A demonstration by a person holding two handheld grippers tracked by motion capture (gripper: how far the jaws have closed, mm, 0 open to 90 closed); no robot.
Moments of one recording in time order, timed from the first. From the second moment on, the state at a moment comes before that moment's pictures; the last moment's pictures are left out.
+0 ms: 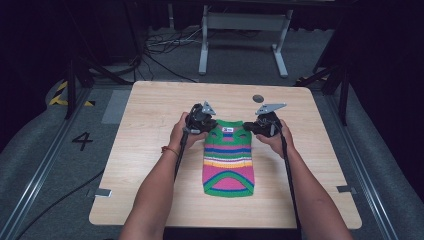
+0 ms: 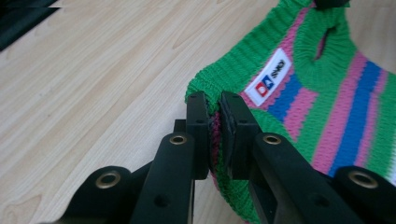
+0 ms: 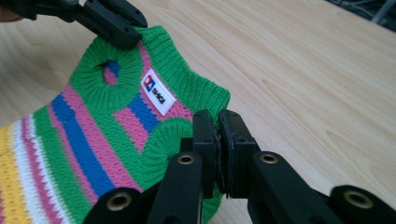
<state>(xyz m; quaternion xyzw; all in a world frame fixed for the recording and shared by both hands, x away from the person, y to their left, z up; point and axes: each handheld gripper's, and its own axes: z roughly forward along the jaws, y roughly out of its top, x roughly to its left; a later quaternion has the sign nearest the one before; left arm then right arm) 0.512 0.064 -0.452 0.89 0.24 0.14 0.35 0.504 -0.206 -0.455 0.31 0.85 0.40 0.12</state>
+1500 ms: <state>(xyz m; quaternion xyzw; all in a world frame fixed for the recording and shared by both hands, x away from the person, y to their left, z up) 0.373 0.085 -0.438 0.91 0.07 0.14 0.37 0.375 -0.218 -0.439 0.14 0.89 0.43 0.09</state>
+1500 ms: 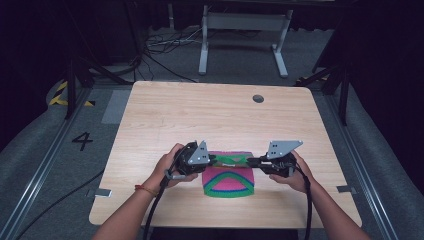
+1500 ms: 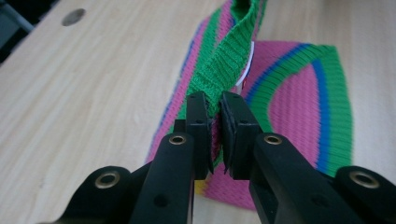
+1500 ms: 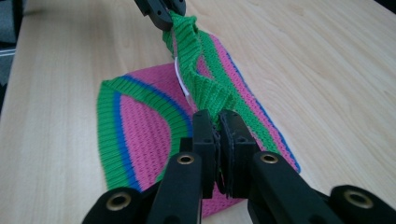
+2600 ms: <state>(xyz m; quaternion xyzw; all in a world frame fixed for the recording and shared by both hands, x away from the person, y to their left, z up) 0.318 0.100 -0.468 0.93 0.07 0.08 0.36 0.319 -0.229 -0.476 0.14 0.91 0.39 0.05</state>
